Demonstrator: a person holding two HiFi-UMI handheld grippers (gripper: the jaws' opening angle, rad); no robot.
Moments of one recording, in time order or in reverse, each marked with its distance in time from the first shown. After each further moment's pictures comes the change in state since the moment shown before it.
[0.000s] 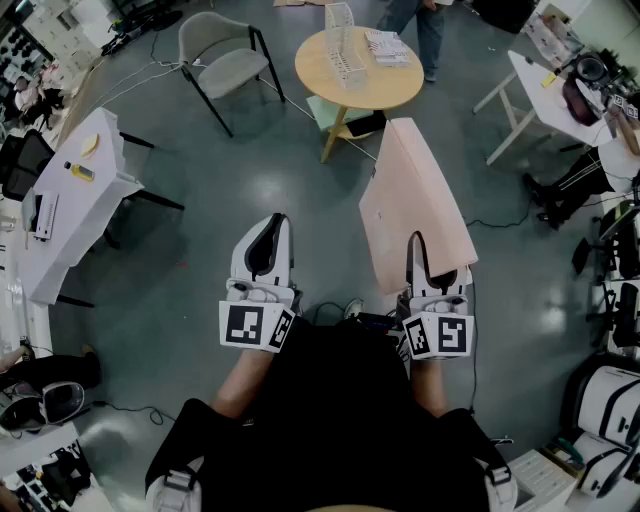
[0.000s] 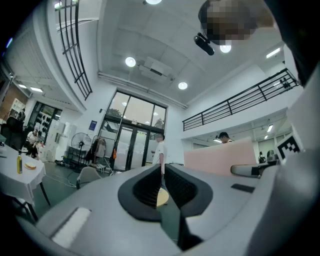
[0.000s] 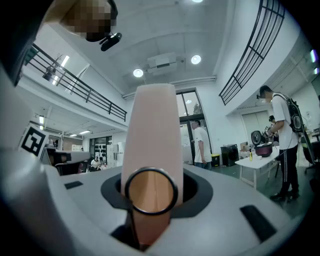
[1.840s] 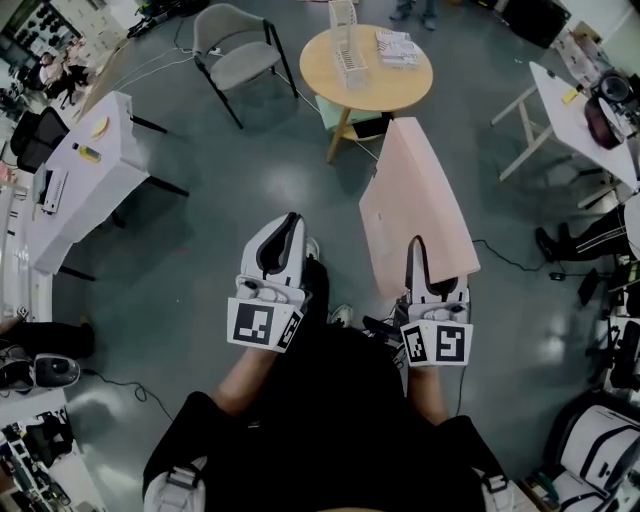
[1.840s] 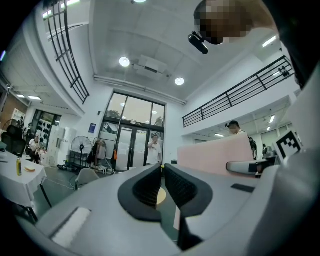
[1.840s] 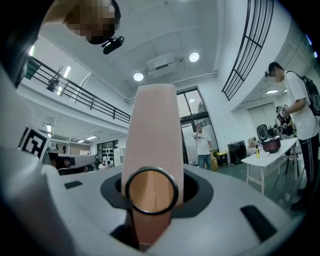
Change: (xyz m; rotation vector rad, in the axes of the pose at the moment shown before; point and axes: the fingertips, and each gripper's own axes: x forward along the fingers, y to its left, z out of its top) left arm 0.067 -0.107 -0.036 0.061 0.018 0.034; right arm 0.007 -0.111 -0.009 0.045 -0.015 0.091
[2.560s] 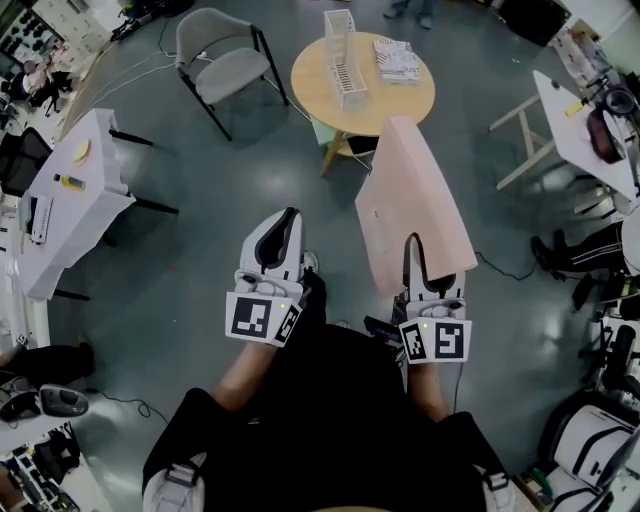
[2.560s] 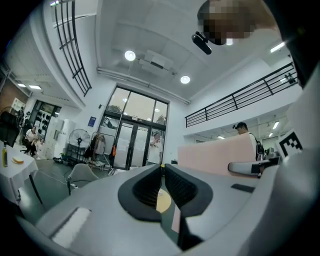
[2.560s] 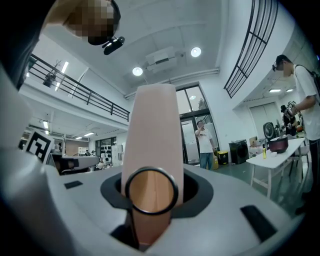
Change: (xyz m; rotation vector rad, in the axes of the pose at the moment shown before) left arm 0.142 0.097 -0.011 -0.067 0.013 -0.011; right arm 0.162 -0.016 -0.008 -0.016 0.030 -0.004
